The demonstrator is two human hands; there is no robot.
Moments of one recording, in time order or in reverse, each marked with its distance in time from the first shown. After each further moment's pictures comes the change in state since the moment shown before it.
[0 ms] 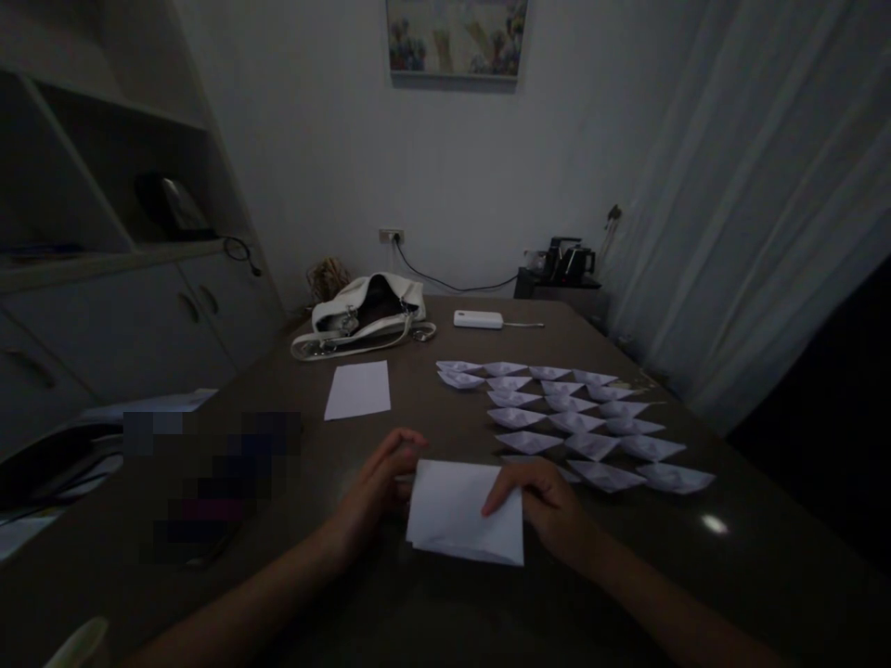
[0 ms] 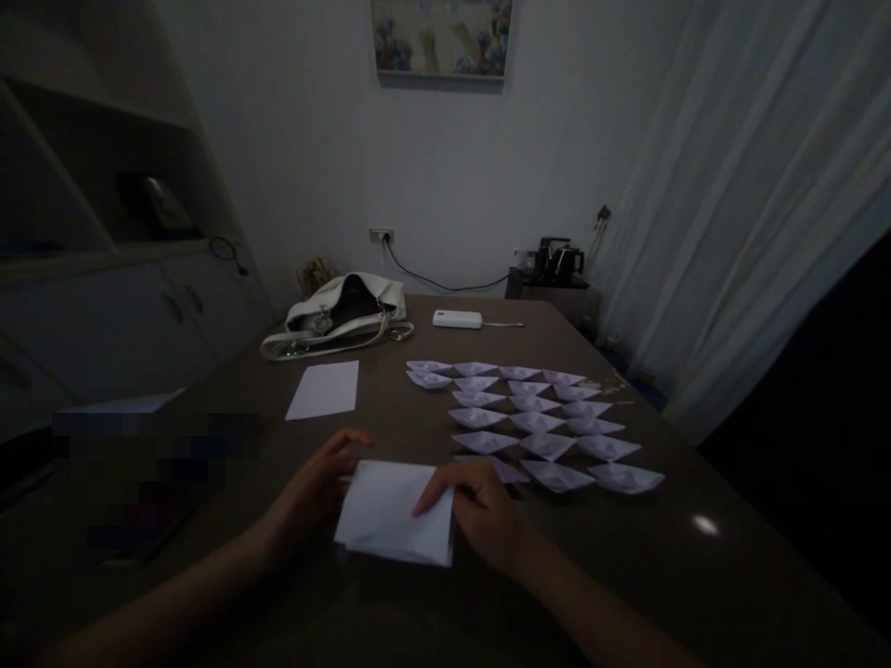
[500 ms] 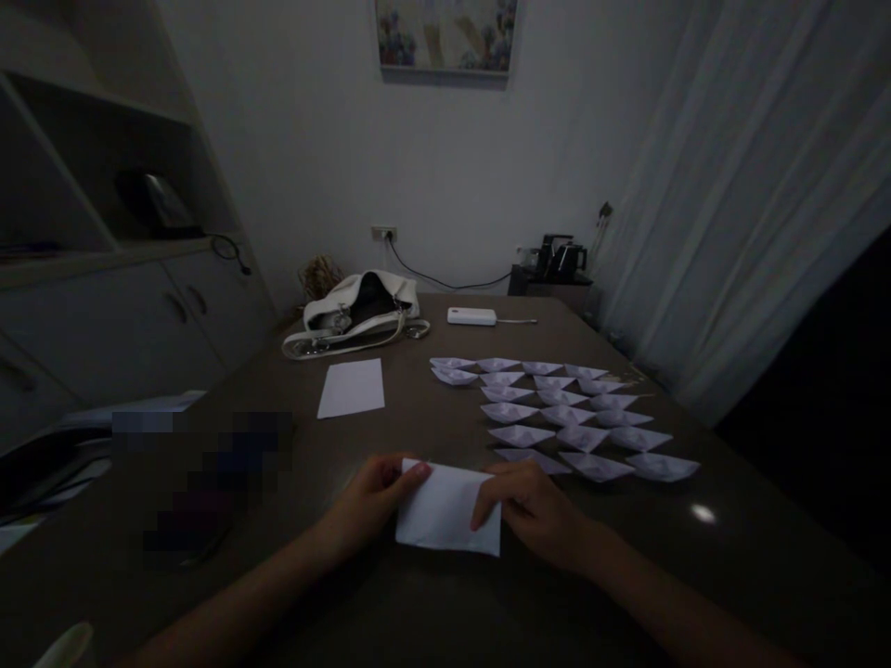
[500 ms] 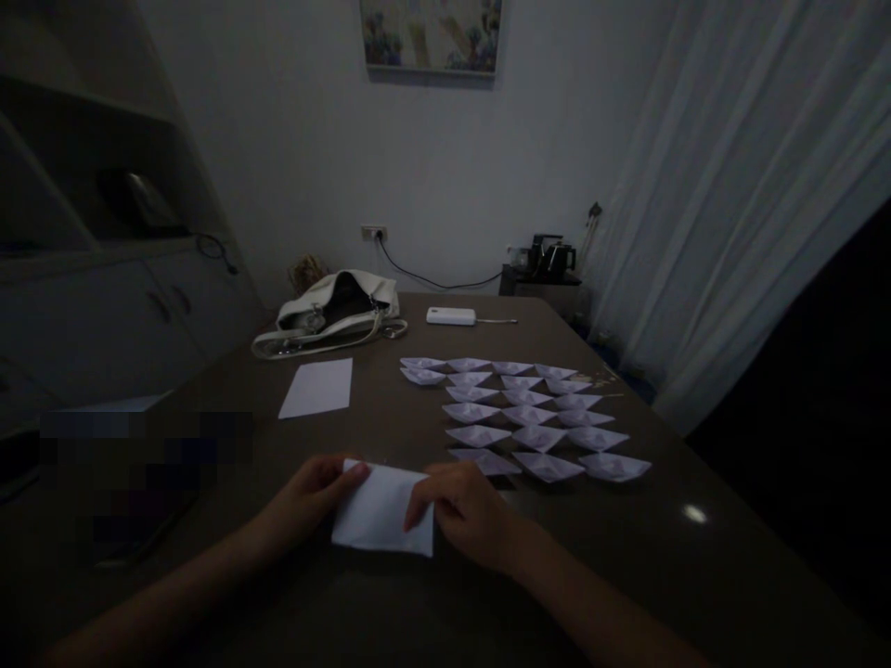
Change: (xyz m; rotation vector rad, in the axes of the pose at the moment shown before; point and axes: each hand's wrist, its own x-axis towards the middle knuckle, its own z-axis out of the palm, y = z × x) left_hand 0.000 0.000 0.001 0.412 -0.039 0.009; right_hand 0.001 -0.005 -0.004 -0.311 -0.223 -0.175
